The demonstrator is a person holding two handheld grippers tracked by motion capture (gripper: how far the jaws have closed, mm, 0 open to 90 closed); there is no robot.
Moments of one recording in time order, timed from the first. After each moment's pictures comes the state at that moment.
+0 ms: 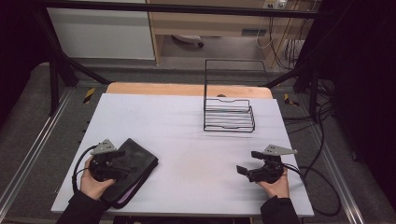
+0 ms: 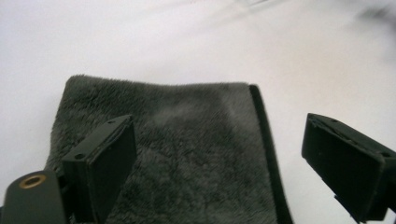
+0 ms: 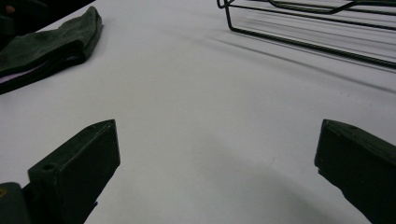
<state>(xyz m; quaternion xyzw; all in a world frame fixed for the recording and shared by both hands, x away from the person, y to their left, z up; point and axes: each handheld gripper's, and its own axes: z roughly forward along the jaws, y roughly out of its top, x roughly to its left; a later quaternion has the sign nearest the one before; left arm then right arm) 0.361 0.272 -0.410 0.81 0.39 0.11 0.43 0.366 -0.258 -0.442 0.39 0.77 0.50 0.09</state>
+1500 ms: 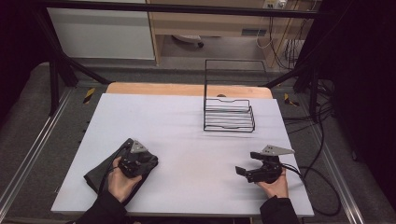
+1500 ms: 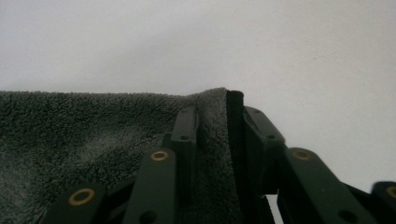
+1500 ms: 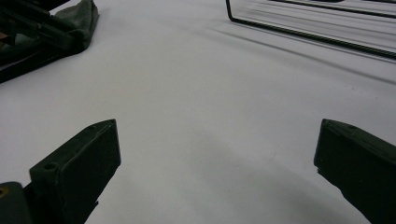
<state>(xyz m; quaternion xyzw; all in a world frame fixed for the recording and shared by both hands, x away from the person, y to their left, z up) 0.379 0.200 -0.438 0.84 0.41 0.14 0.32 0.367 -0.255 -0.446 0.40 0.77 0.49 0.09</state>
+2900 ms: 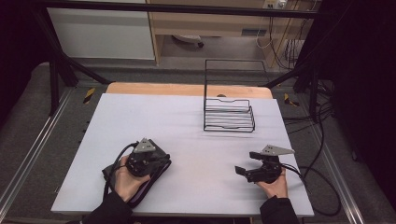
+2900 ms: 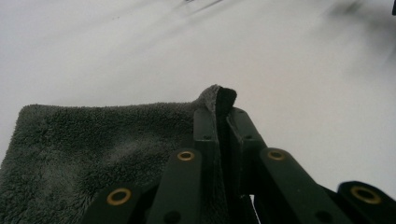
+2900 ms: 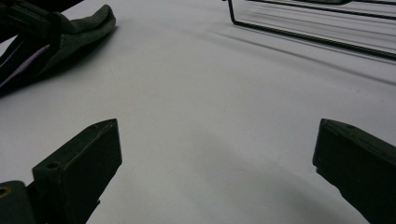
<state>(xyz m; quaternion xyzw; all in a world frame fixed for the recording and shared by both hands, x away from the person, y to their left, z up) 0.368 0.171 -0.407 0.84 0.36 0.10 0.40 0.368 -0.254 -0.446 0.39 0.77 0.49 0.09</state>
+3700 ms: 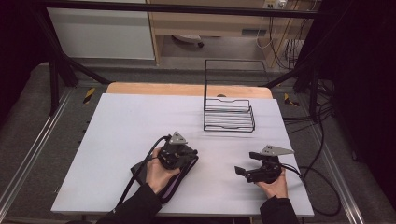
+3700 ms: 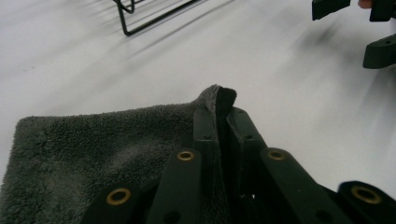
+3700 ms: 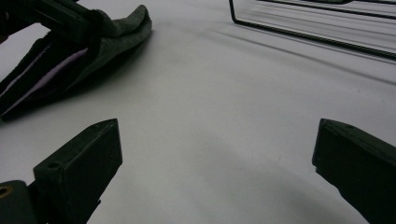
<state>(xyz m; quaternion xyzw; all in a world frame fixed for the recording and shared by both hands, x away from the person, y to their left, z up) 0.390 0.084 -0.402 0.85 0.34 0.07 0.40 0.367 -0.253 -0.446 0.39 0.77 0.49 0.09</state>
